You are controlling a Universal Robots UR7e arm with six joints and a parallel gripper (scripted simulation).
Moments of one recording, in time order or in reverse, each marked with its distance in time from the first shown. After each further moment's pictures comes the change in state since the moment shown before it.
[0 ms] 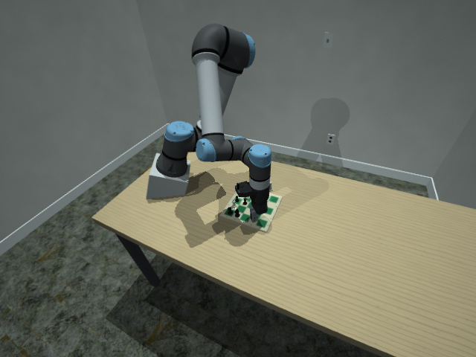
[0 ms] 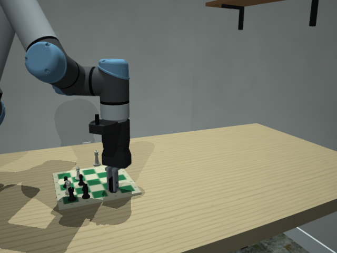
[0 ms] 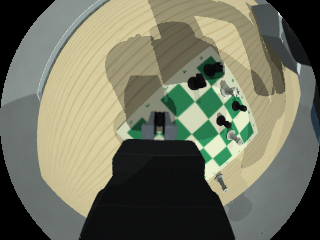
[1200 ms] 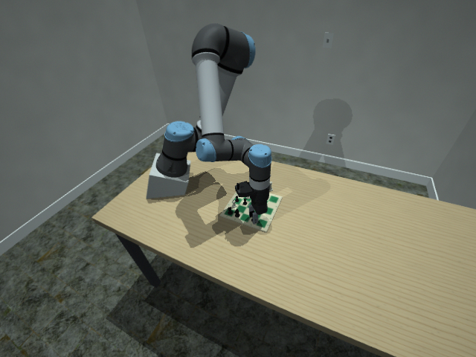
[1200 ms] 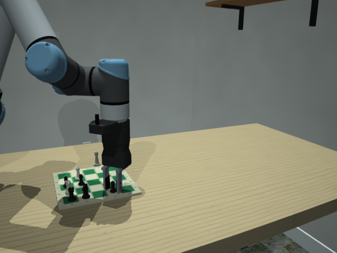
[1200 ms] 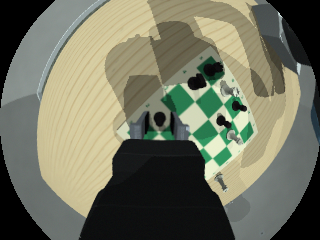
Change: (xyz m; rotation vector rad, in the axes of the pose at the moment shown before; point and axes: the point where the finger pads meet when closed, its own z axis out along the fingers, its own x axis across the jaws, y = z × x) arm 0.000 0.000 0.000 0.000 0.000 0.000
